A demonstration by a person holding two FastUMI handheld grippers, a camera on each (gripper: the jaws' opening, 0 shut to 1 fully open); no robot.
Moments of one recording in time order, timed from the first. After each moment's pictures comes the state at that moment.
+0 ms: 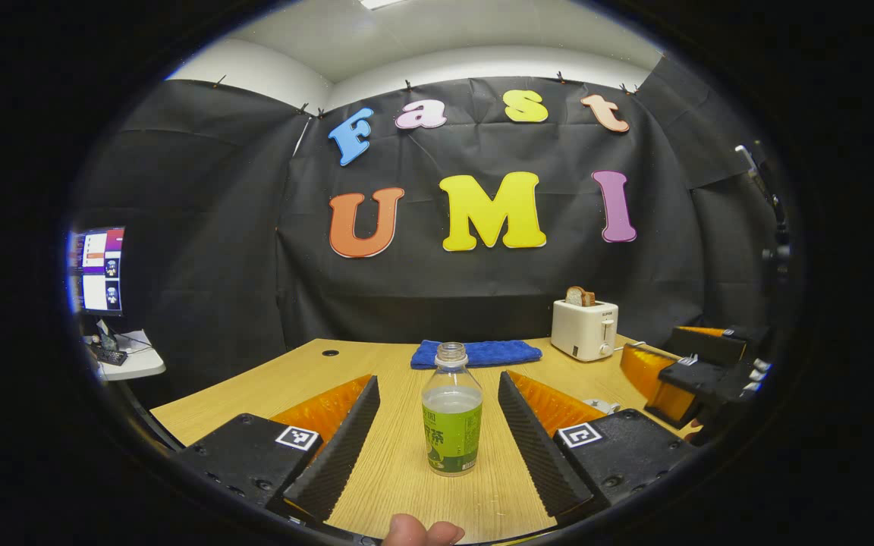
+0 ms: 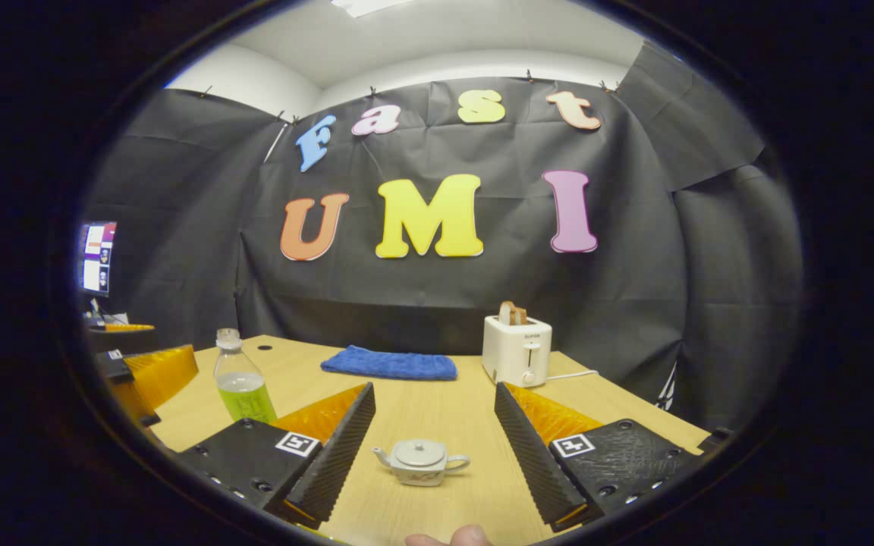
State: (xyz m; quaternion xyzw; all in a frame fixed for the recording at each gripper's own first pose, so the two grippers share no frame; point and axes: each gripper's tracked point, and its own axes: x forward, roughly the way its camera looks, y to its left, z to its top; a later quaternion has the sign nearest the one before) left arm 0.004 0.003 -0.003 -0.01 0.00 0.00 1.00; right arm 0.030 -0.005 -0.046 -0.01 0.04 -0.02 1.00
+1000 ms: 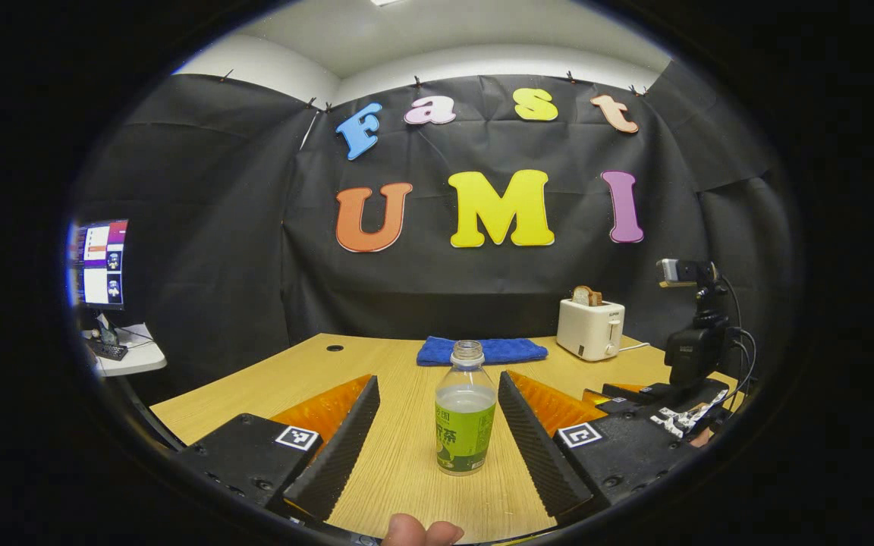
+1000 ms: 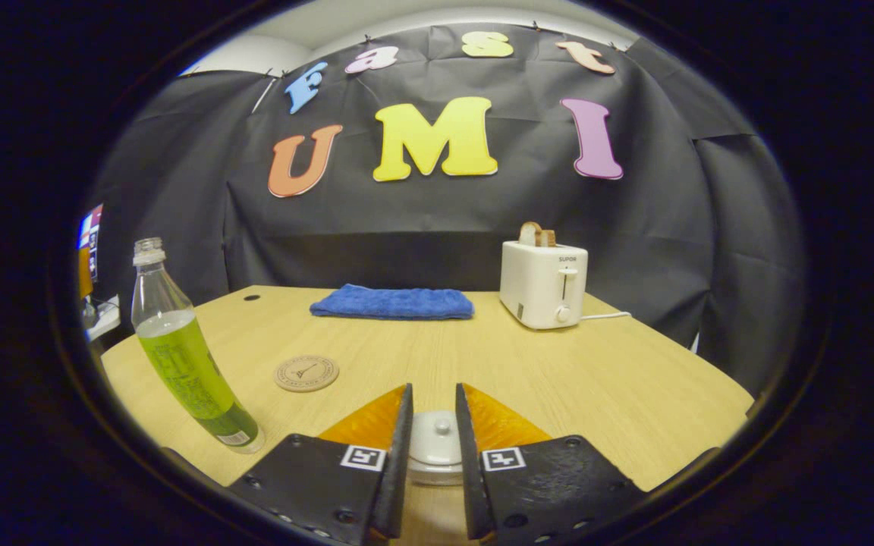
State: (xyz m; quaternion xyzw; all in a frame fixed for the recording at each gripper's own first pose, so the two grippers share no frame) left arm 0.007 0.017 -0.006 -0.02 0.01 0.01 1.00; right arm 0.104 0.008 -0.137 0.00 0.15 -0.03 0.99
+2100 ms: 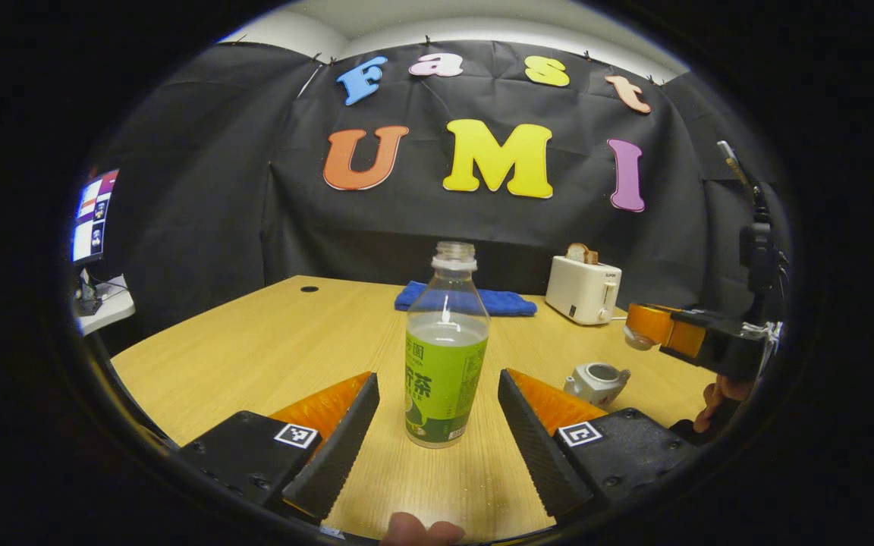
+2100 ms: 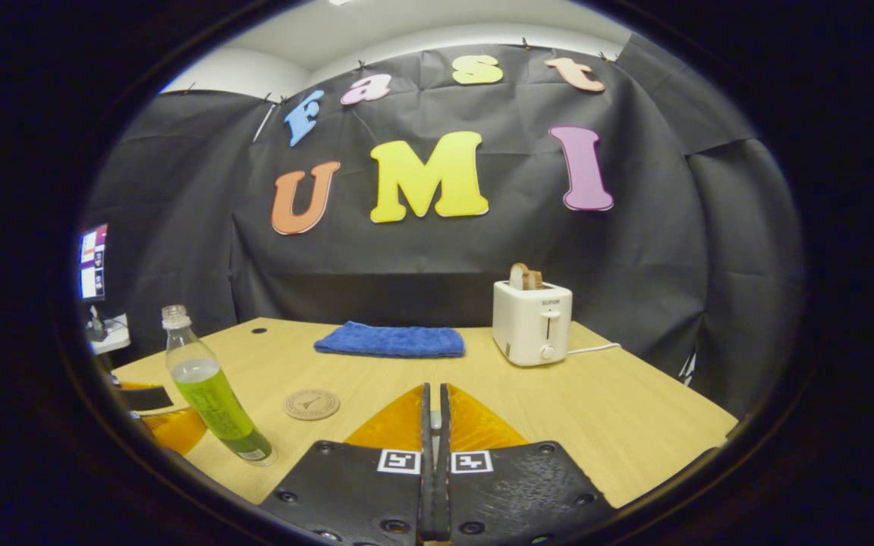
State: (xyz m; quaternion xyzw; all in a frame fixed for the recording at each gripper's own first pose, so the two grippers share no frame) left arm 0.038 -0.016 -0.098 -0.07 0.11 -0.03 0.99; right arm 0.082 -0.015 -0.071 0.01 0.08 0.00 1.00
